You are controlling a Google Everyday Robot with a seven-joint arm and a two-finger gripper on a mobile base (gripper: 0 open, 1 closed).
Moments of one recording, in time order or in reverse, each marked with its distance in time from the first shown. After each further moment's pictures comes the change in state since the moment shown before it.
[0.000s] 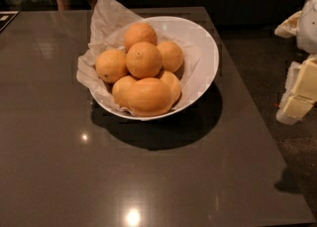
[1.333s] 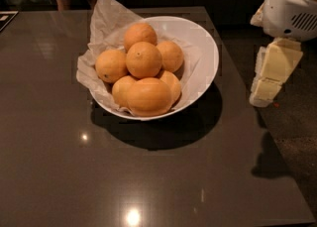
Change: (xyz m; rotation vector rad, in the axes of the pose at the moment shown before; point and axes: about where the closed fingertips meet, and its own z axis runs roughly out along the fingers) arm -0.044 -0.017 0.006 -0.013 0.049 -0.035
